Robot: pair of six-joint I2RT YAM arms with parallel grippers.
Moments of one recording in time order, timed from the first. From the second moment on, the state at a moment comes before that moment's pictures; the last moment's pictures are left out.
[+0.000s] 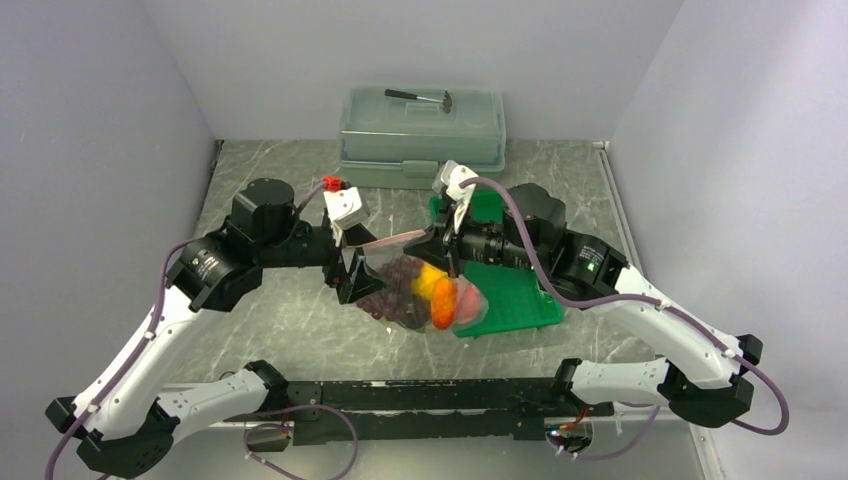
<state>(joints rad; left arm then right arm) -0.67 0.98 1.36 -0.78 0.59 0.09 1.01 1.12 1.41 -0.48 -0.23 0.08</state>
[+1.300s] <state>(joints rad) -0.67 0.99 1.30 -0.83 0.29 0.08 0.95 1.01 1.38 -0.41 -0.16 0.12</state>
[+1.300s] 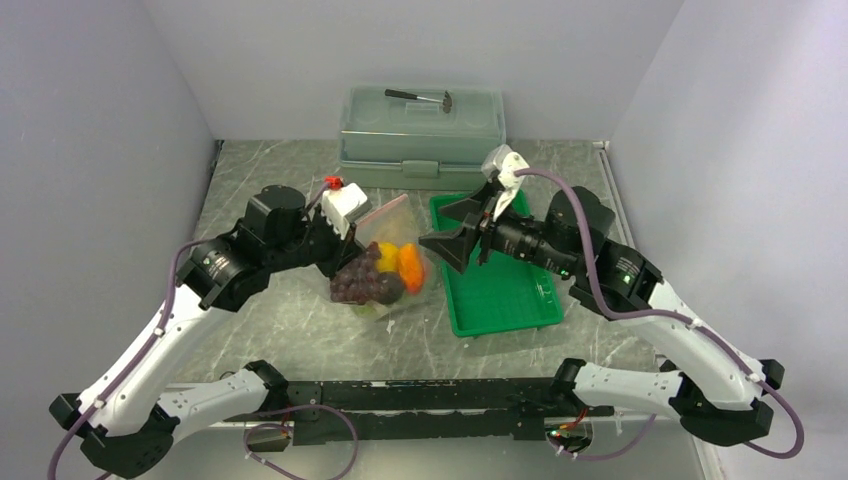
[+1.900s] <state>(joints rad) -0.67 1.12 1.28 -0.78 -0.40 0.09 0.93 0.95 1.25 -0.40 -0.08 0.12</state>
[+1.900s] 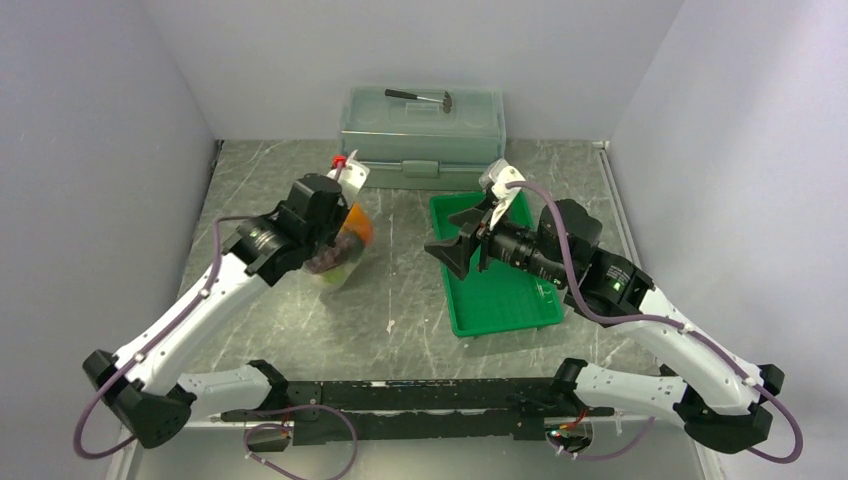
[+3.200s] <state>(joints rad) -0.97 1.35 1.12 -0.76 -0.43 -0.21 0.91 0.81 1.10 -0.38 -0.06 0.11</state>
